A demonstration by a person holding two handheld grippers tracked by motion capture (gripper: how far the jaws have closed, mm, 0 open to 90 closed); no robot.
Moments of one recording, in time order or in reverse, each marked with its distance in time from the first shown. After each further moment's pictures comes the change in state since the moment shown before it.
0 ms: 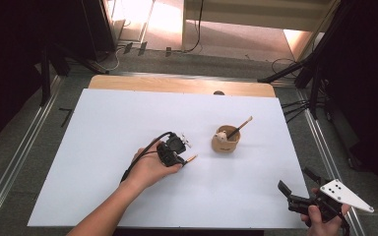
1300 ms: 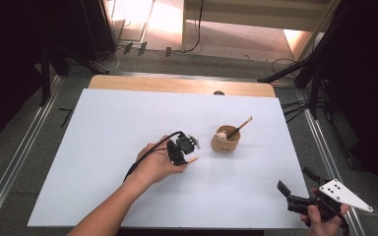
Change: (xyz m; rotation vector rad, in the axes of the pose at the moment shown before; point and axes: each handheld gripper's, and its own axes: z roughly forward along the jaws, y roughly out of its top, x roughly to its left) left arm -0.009 0.024 0.009 0.184 0.060 0.017; right arm 0.001 0.000 0.001 0.004 0.003 -0.005
